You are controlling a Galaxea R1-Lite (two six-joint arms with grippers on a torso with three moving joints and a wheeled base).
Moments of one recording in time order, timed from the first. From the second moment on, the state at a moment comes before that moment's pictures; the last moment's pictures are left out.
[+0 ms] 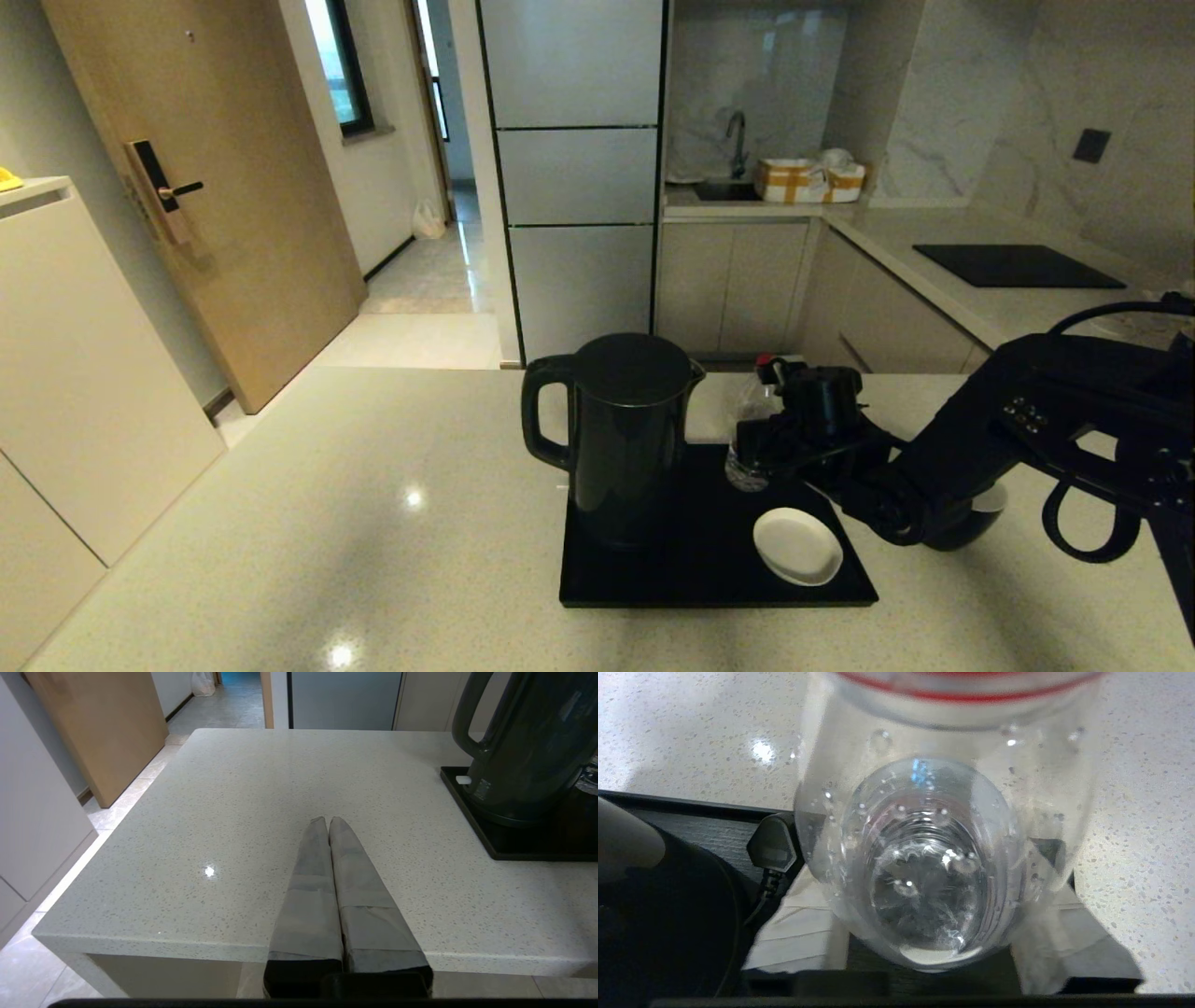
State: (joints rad) left arm 0.00 0.00 0.00 0.00 0.00 0.00; right arm 0.37 2.32 -1.01 -0.85 -0.19 0.11
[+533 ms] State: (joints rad) left arm 0.00 0.00 0.00 0.00 0.00 0.00; right arm 0.37 2.17 -0.96 -0.74 -0.19 0.11
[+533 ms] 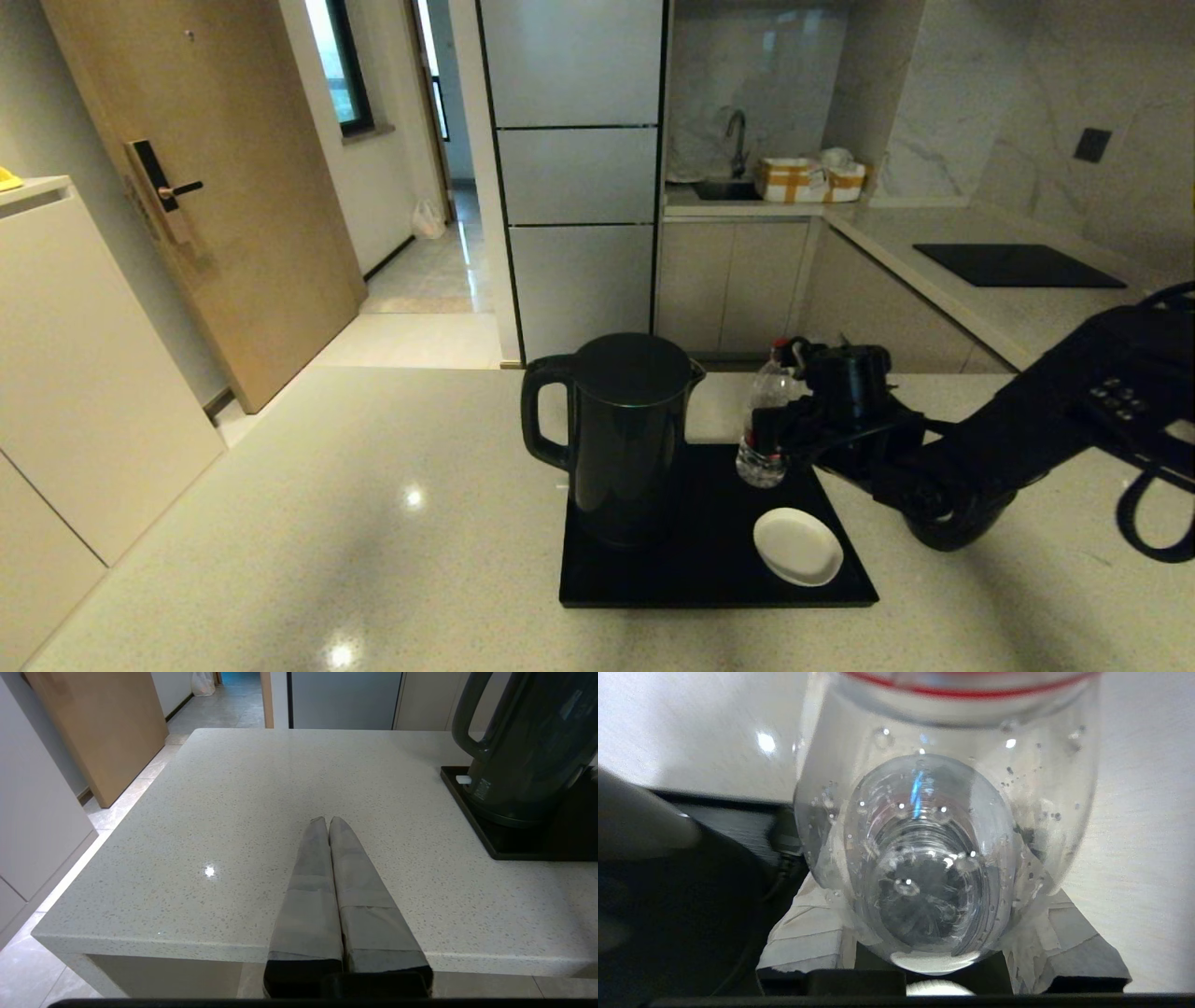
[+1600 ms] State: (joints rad) left arm 0.00 0.00 0.00 0.00 0.00 0.00; right arm -0.51 1.57 -0.65 -0.39 -0.11 0.05
